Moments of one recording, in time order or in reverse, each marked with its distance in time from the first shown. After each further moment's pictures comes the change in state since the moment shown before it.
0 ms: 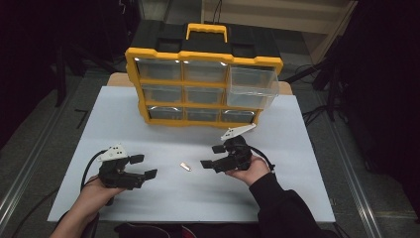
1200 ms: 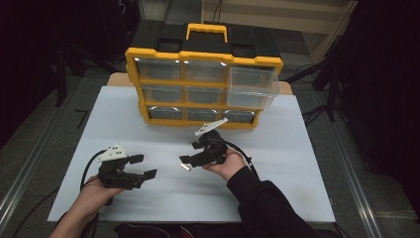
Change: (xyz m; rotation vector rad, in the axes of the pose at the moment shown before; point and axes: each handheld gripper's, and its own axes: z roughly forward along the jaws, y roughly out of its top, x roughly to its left) left arm 0.000 0.000 -0.001 -0.004 -0.003 0.001; right arm 0.014 0.035 0.054 0.030 -0.008 -0.031
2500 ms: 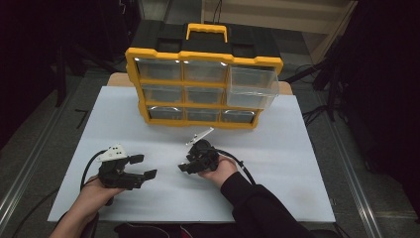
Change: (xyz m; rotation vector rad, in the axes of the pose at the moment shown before) left arm -0.001 0.000 0.000 -0.001 -0.001 0.005; right arm 0.003 -0.017 0.040 0.151 -0.051 -0.033
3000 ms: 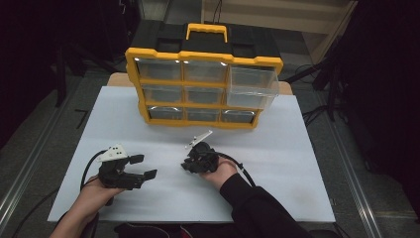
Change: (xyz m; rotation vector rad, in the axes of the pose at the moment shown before) left arm 0.000 0.000 0.000 0.002 0.001 0.000; right arm 0.008 -0.003 0.001 0.010 -0.044 -0.001
